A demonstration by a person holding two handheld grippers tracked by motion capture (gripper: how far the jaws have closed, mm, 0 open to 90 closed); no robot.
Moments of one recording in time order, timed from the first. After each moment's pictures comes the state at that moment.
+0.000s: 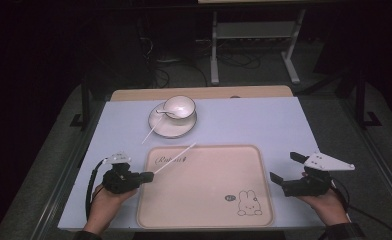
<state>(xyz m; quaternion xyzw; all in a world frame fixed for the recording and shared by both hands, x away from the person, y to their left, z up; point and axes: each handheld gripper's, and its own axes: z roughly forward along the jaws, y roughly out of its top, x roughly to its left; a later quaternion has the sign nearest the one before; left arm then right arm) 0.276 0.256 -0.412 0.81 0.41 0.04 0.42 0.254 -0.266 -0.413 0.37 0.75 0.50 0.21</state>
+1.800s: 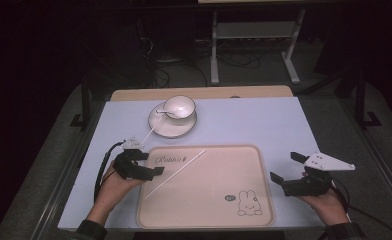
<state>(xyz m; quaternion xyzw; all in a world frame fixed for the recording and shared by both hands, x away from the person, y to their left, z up) 0.325 0.238 -0.400 0.84 0.39 0.09 0.38 0.254 -0.267 -0.413 0.37 0.75 0.50 0.21</state>
